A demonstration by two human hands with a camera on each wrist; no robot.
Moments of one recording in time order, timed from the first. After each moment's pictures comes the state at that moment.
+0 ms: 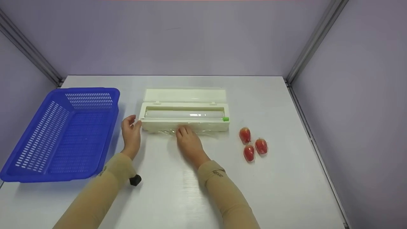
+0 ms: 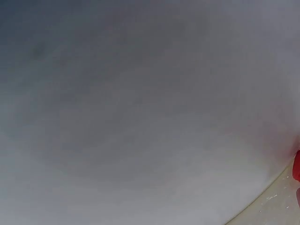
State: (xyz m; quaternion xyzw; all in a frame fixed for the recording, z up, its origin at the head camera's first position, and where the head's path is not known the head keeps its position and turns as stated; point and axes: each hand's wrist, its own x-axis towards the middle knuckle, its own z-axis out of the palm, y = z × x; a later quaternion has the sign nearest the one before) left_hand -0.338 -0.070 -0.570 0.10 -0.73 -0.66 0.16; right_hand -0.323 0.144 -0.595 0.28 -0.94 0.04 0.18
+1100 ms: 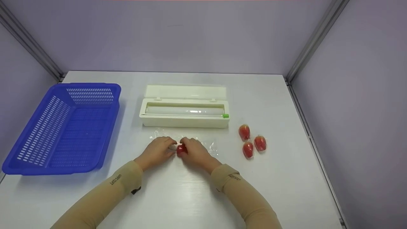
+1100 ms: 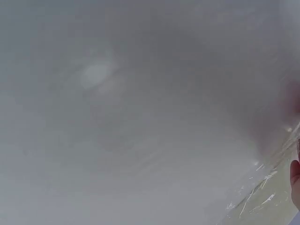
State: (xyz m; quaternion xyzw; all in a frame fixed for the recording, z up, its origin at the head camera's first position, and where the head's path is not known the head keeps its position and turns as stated) left_hand -0.285 -0.018 -0.578 -0.29 -0.95 -0.15 0.00; right_hand -0.282 0.168 -0.579 0.22 -0.93 0.29 -0.08
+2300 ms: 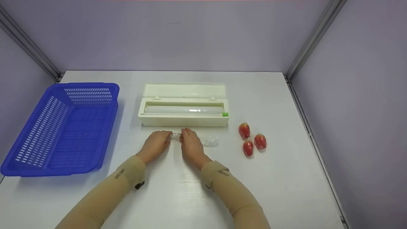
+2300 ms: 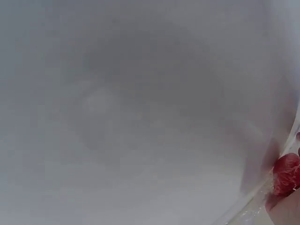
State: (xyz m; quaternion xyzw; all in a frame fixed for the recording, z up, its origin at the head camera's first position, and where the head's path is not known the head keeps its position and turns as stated) left_hand -0.307 -0.017 -0.585 -0.19 -0.97 -0.14 -0.01; right_hand -0.294 0.147 -0.589 0.15 -0.96 0.25 0.03
